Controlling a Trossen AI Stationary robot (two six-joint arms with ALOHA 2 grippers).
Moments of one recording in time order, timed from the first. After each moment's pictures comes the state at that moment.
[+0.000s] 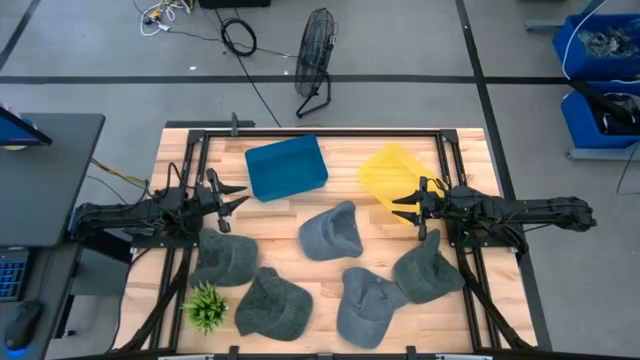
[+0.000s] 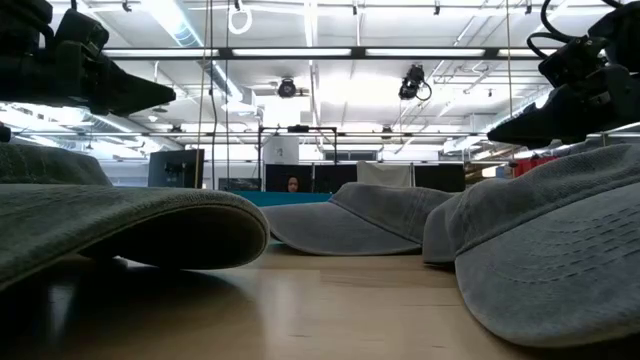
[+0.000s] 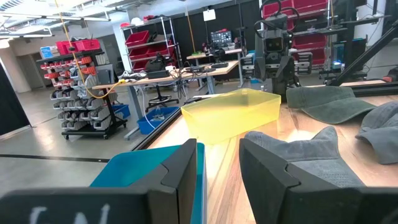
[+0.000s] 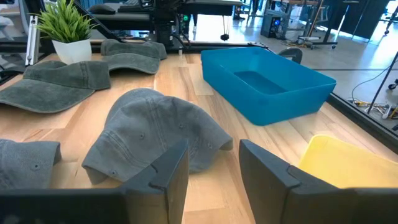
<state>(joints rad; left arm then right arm) 0.04 0.03 0.01 0.08 -0.30 0.17 -0.06 0.24 0.02 0.02 0.06 -0.04</state>
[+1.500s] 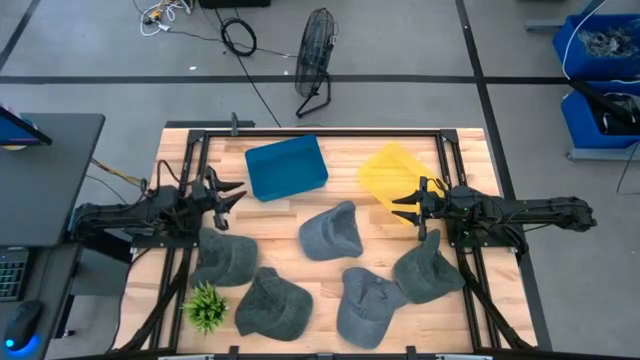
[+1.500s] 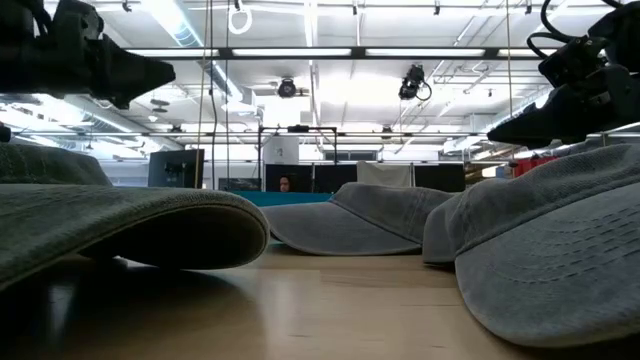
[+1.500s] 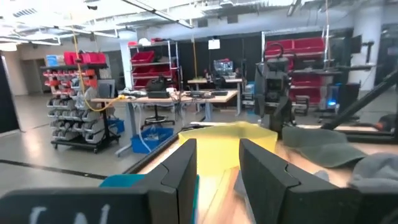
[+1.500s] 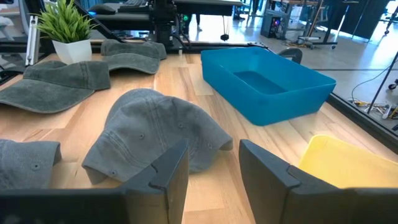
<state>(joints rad) 0.04 0.03 0.02 0.20 -0.29 0.10 -0.06 0.24 0.02 0.02 0.06 -0.04</state>
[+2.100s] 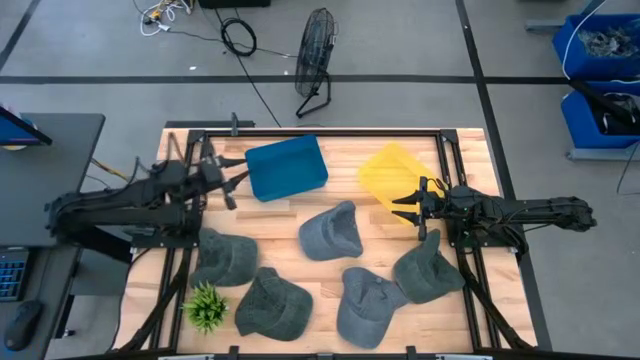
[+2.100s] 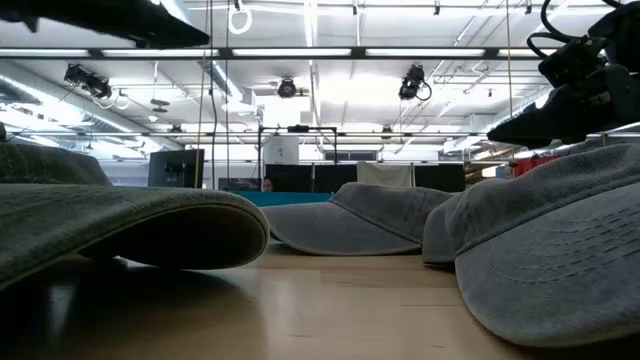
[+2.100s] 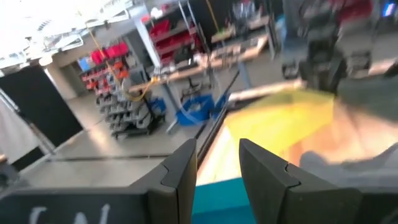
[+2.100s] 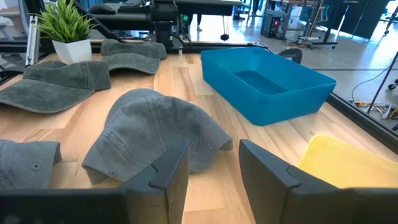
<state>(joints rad) 0.18 0.55 0.48 0.05 -0.29 0.37 -0.06 0.24 0.02 0.02 0.06 -0.04</state>
